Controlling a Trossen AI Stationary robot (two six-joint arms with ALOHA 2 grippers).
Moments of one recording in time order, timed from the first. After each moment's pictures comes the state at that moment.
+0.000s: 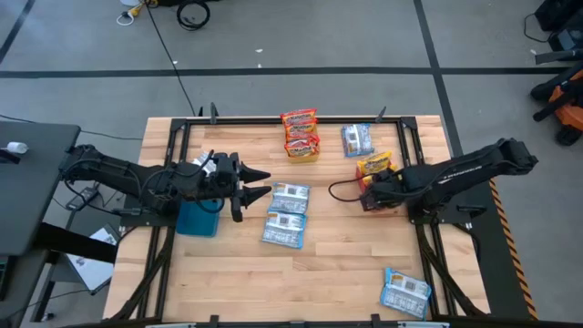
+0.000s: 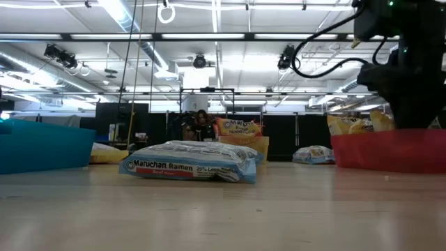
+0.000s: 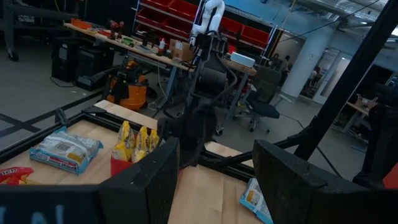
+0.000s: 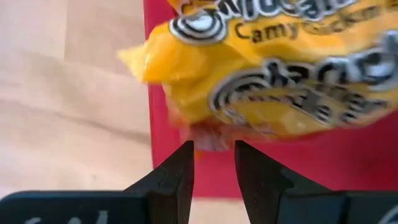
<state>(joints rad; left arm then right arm) -0.24 1.09 0.91 0.19 -0.40 -0.36 0.13 1.06 0.63 -0.99 0.11 1.49</state>
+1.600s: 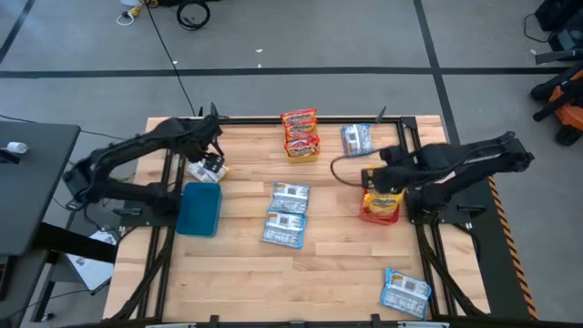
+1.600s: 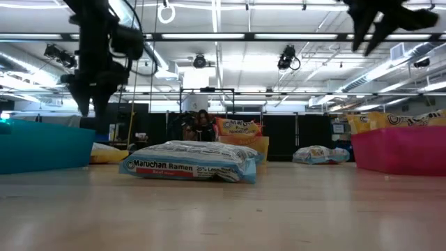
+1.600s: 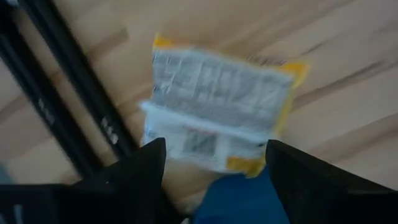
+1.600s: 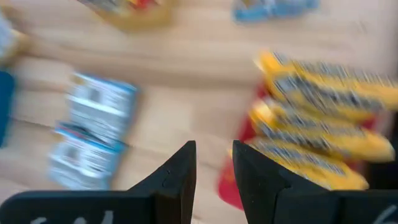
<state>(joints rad) 0.67 1.23 0.91 -1.13 -0.19 -0.38 0.19 1.11 1.19 -1.35 0.40 1.61</state>
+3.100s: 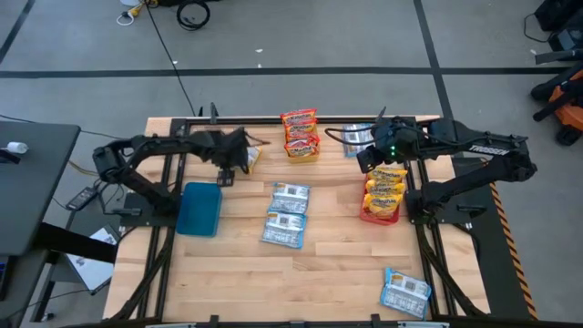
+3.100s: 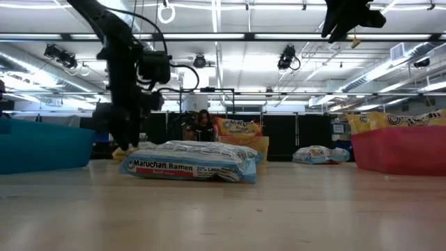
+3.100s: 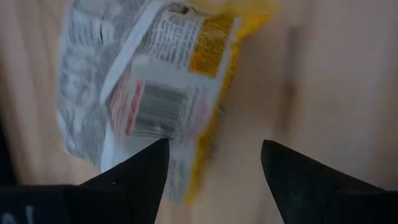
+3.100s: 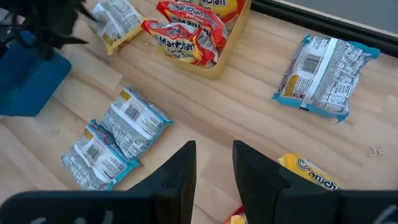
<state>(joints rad) 0.51 1.52 0.83 -0.64 -0.18 0.54 -0.07 1.11 1.33 -1.20 0.32 0.92</state>
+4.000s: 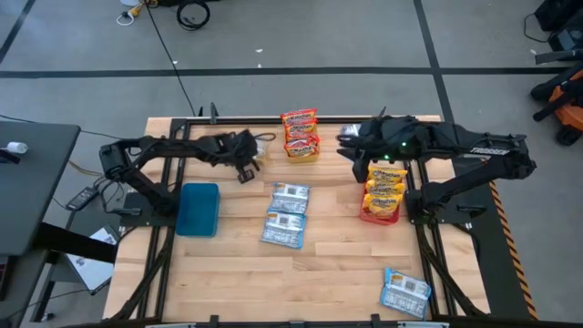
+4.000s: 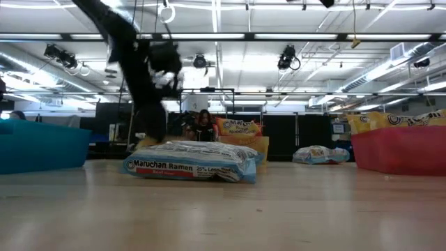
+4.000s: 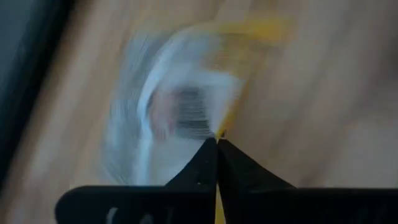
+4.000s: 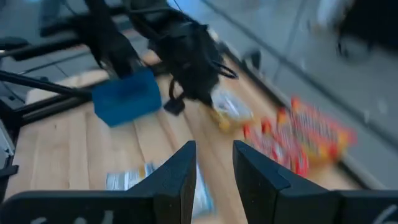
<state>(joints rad) 0.46 1.55 0.85 -0.39 -0.21 0.13 0.00 1.11 1.33 -0.70 0.30 0.29</state>
